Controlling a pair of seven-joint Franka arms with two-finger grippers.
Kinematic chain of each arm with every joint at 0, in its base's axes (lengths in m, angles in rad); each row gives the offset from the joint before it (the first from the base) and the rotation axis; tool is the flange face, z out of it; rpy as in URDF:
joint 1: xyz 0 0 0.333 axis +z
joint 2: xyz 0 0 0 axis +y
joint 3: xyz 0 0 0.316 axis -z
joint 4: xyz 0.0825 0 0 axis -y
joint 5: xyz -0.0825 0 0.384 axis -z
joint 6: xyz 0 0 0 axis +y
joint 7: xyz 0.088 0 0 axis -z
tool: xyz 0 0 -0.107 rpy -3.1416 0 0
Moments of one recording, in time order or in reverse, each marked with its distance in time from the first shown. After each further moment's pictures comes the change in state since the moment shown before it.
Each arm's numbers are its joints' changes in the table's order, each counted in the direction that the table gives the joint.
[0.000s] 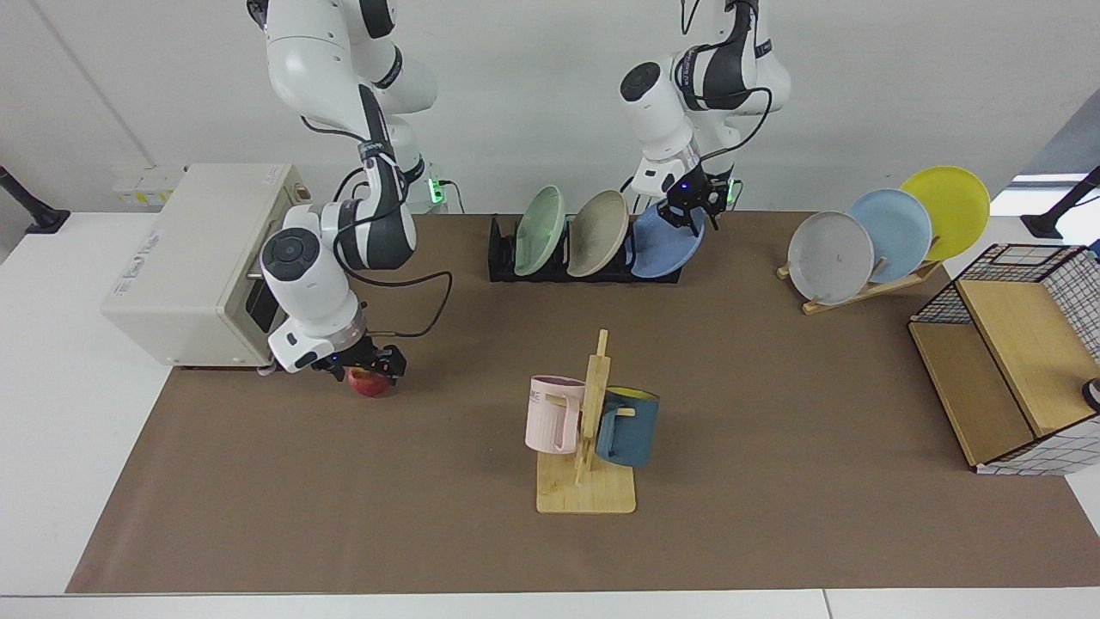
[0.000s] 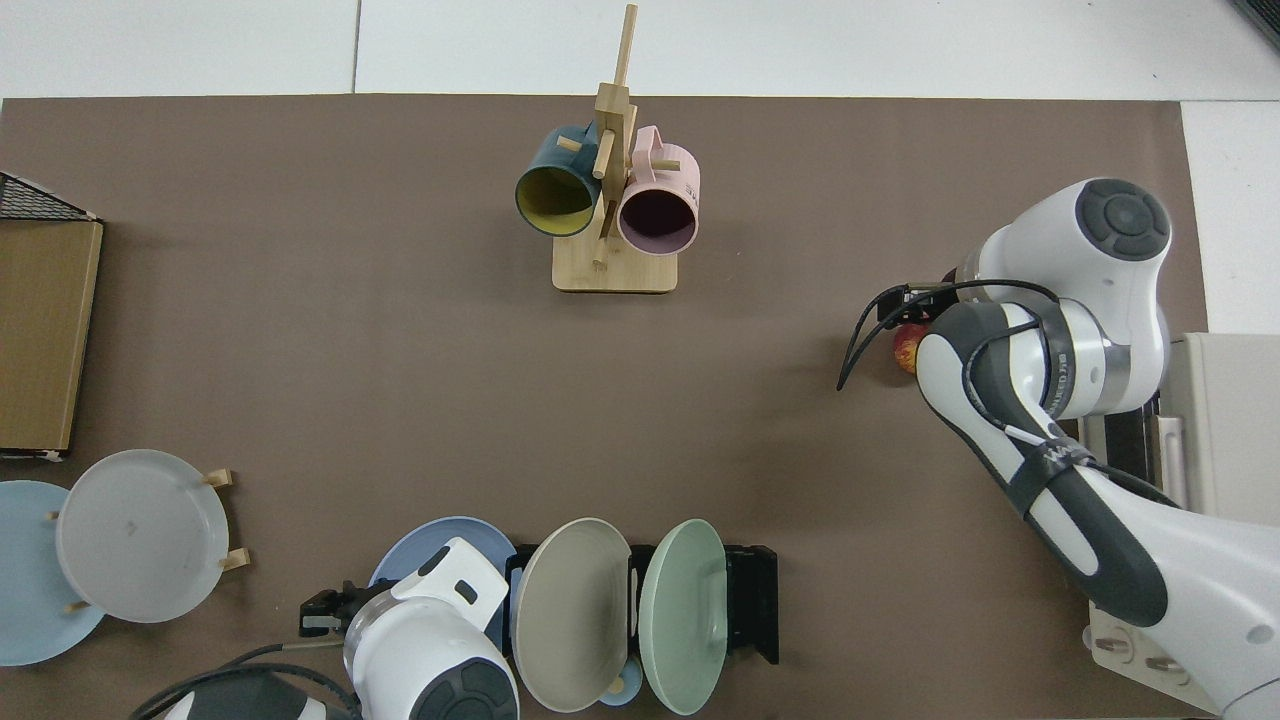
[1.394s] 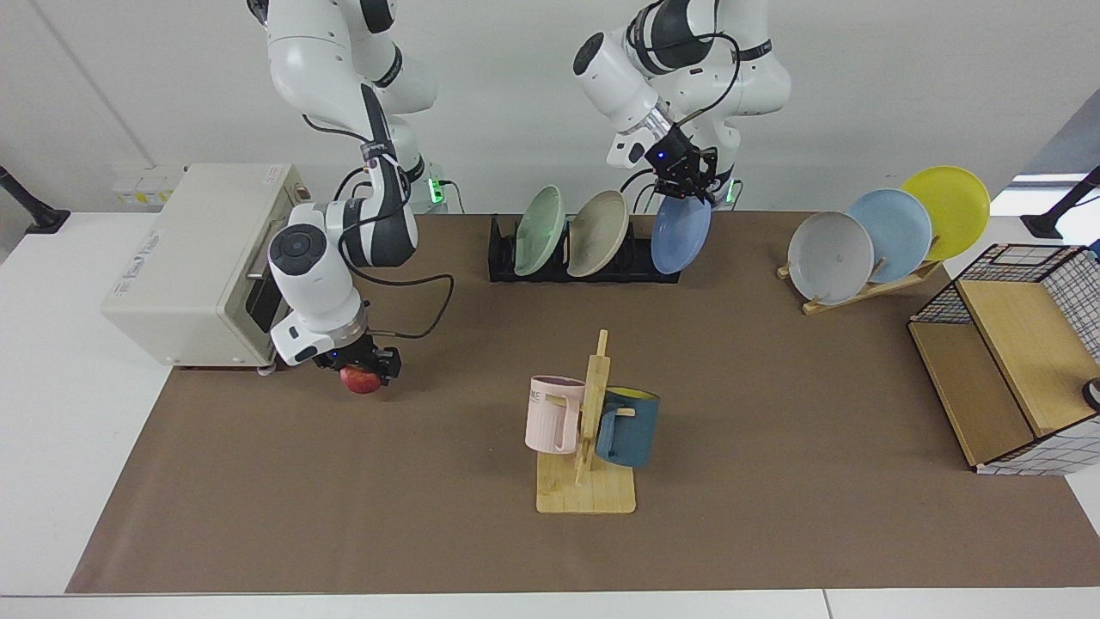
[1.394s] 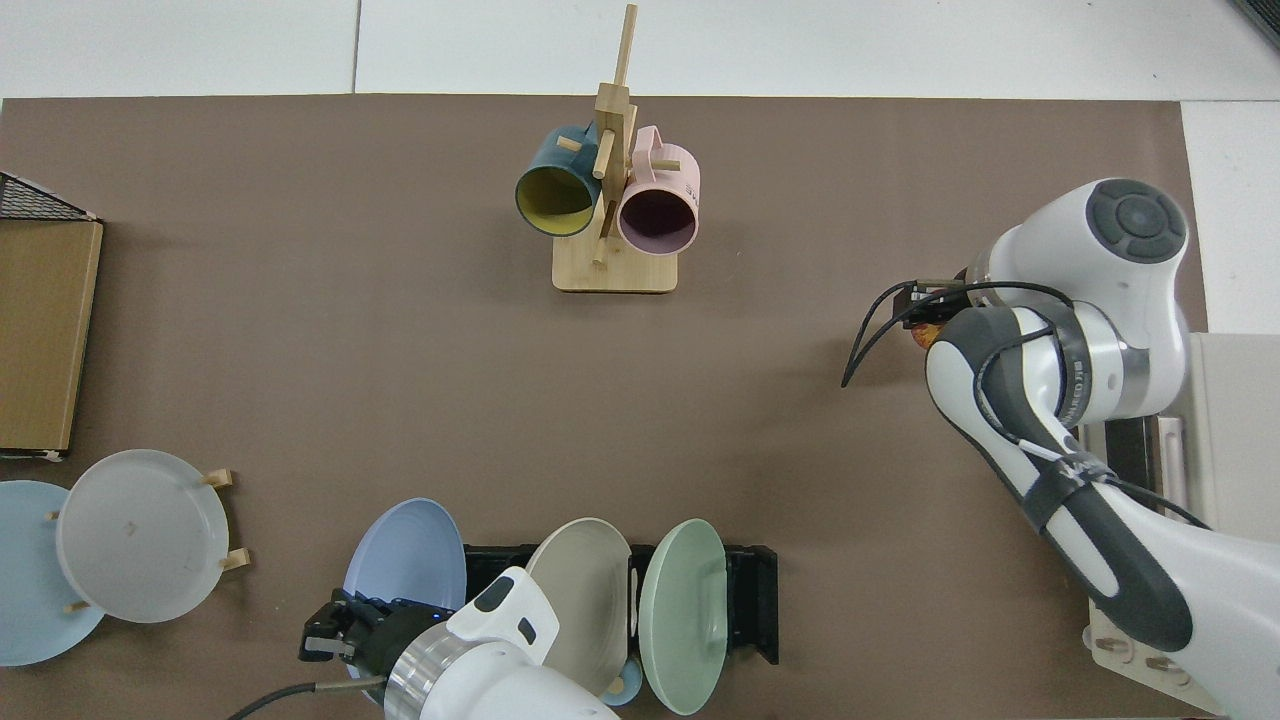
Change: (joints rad) left arm -0.004 -0.008 0.116 0.201 -0.185 0.277 0.033; right arm -0.001 -0.042 -0.001 0.016 0.036 0.053 0.079
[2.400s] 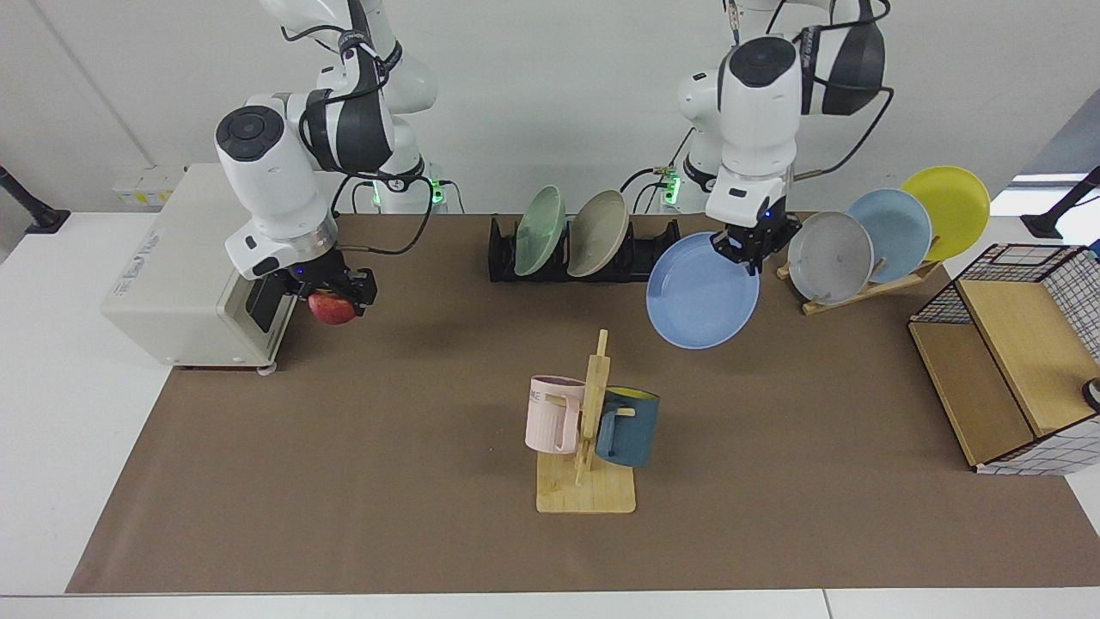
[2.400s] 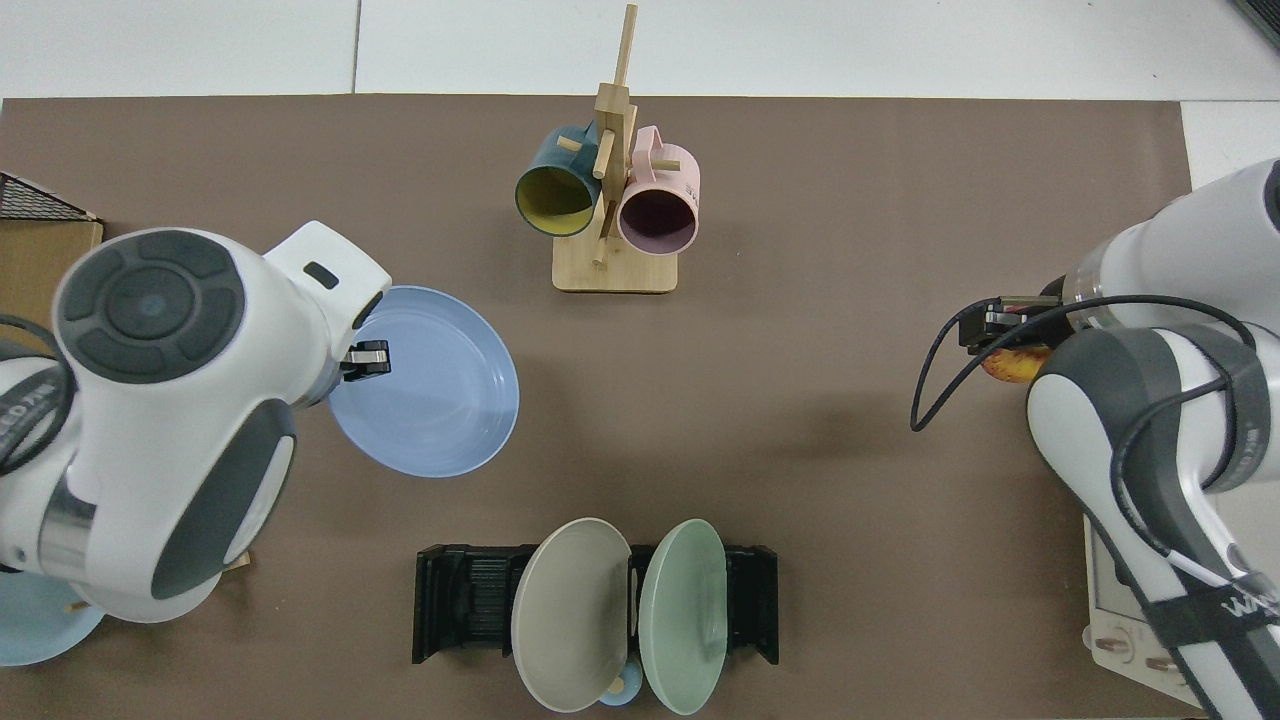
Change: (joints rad) left arm 0.225 0.512 -0.206 0.534 0.233 -0.146 0.084; right arm -0.004 -0.235 0.004 -0.002 0.009 0.261 -0.037
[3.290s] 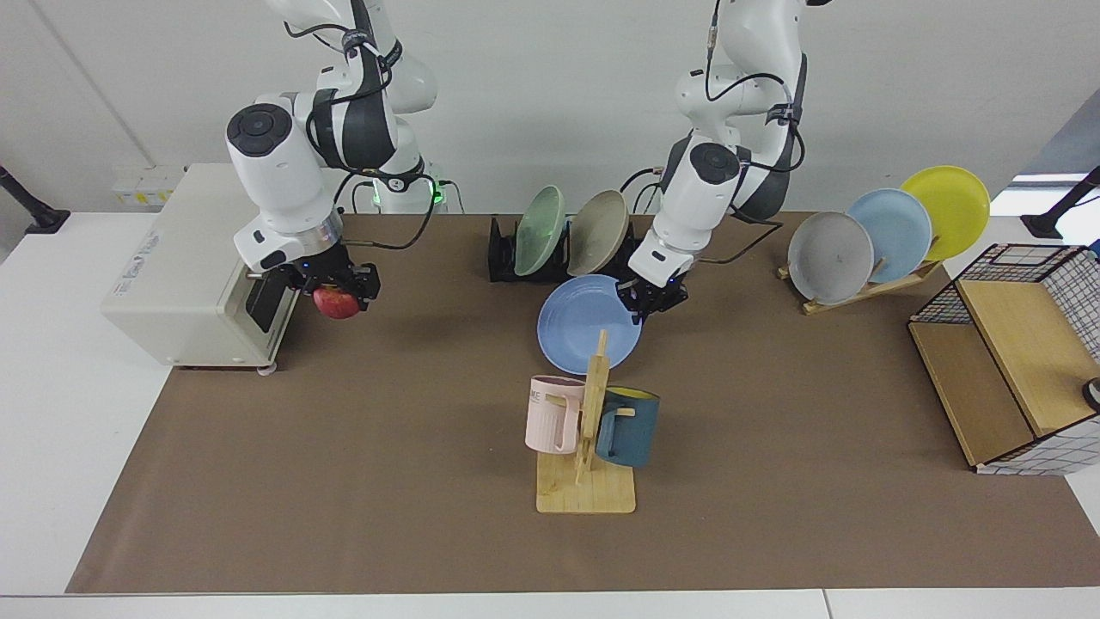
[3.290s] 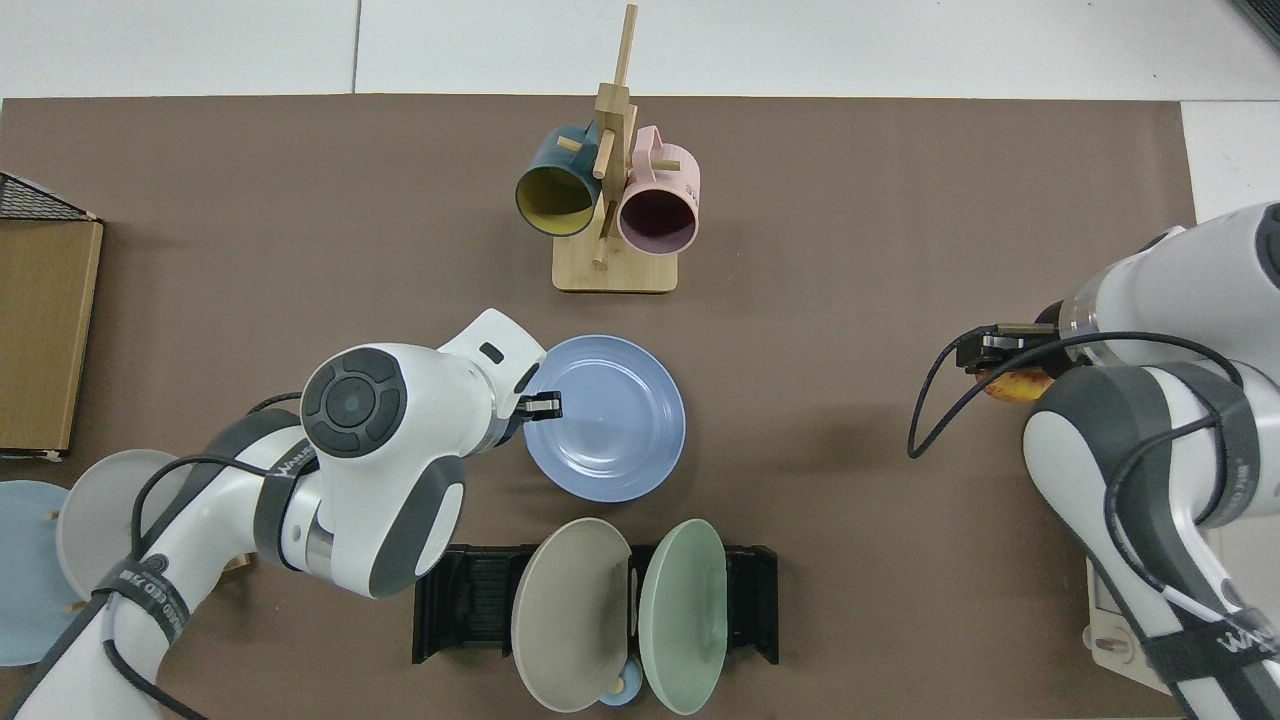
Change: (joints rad) left arm -0.168 0.122 -0.004 -0.300 0.272 -0.527 0.027; right arm 0.000 -0.057 0.000 -0.099 0.000 -0.056 -0.001
